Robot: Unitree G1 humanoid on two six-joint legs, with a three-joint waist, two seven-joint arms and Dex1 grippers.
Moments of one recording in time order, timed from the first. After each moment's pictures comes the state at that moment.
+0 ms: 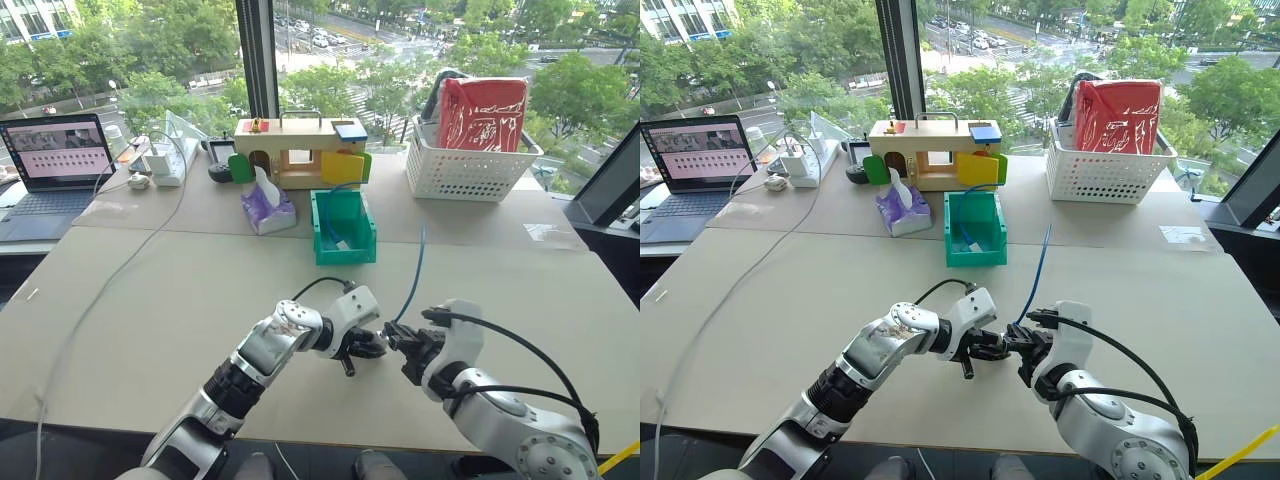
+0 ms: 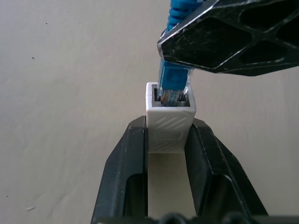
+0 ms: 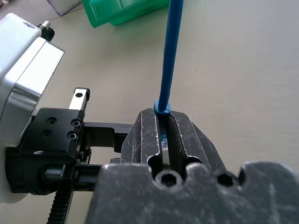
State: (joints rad) left arm -0.60 0.19 -0.50 -0.02 -0.12 0.86 -0.85; right arm 0.06 -0.44 0.05 -0.76 1.23 0.82 -0.57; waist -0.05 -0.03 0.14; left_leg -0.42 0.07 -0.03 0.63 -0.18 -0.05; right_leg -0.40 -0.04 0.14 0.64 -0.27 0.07
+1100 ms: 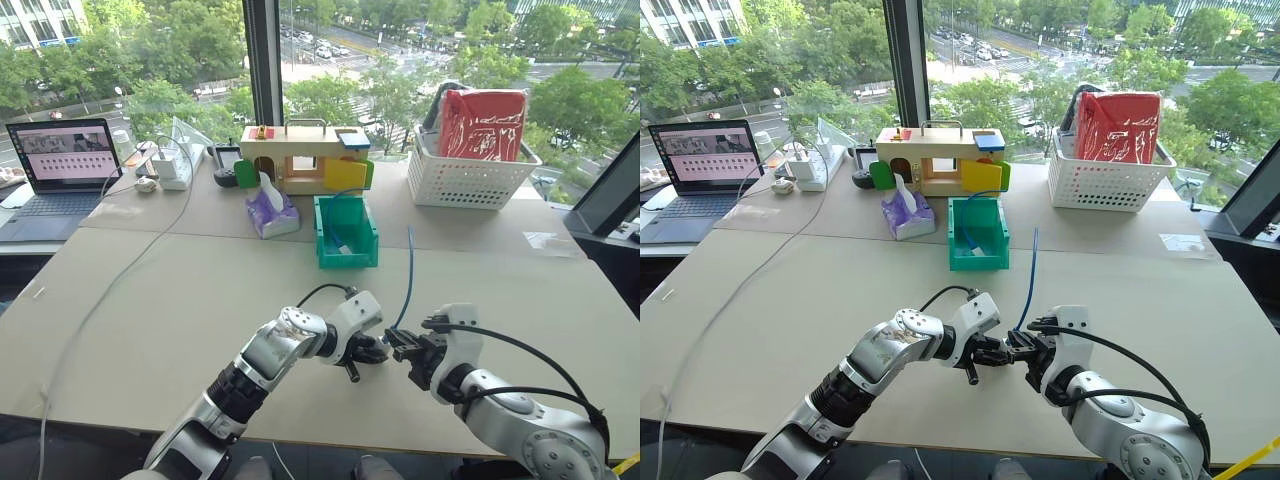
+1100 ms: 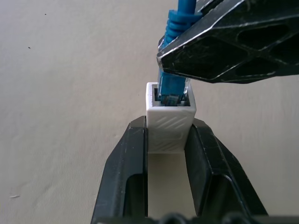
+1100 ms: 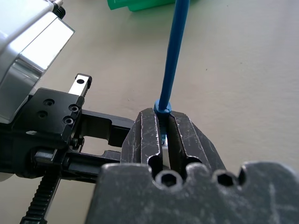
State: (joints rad) left arm -0.59 0.17 -0.50 -0.02 -0.16 0.92 -0.77; right arm 0.07 -0.54 0.06 -0.68 1.10 0.82 -0.32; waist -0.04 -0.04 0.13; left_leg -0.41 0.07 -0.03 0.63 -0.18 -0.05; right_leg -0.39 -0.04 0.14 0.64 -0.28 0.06
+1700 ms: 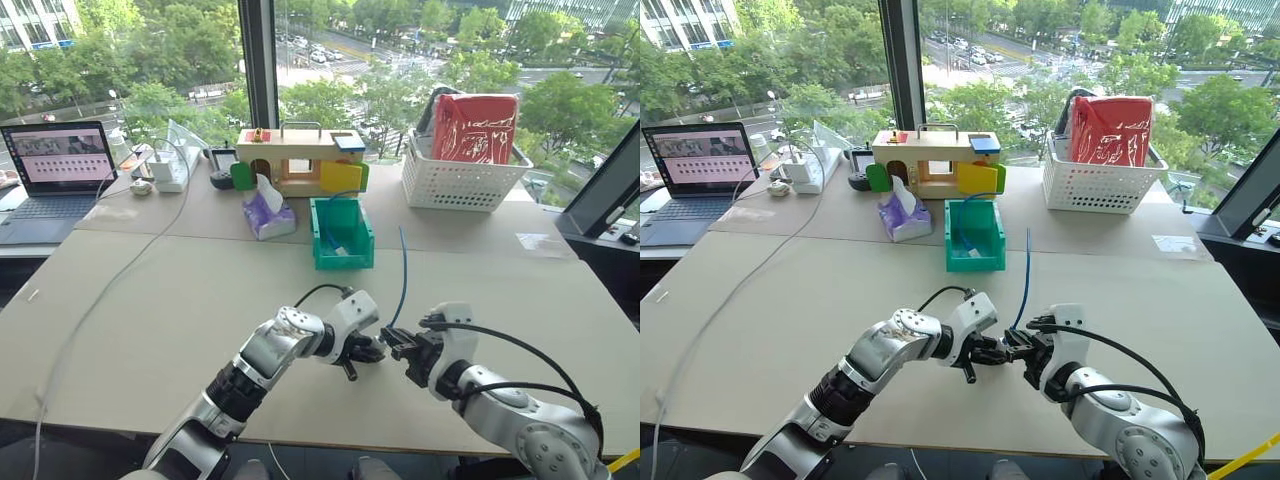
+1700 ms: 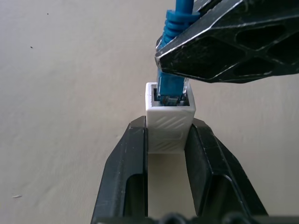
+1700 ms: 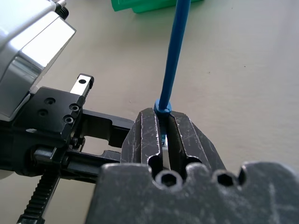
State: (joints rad) left arm -0.59 0.18 -0.49 0.00 -0.17 0.92 -0.77; right arm 0.05 -0.50 0.03 -0.63 1.07 0.85 -0.22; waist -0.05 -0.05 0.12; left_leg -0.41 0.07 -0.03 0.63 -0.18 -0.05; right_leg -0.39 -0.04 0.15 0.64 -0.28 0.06
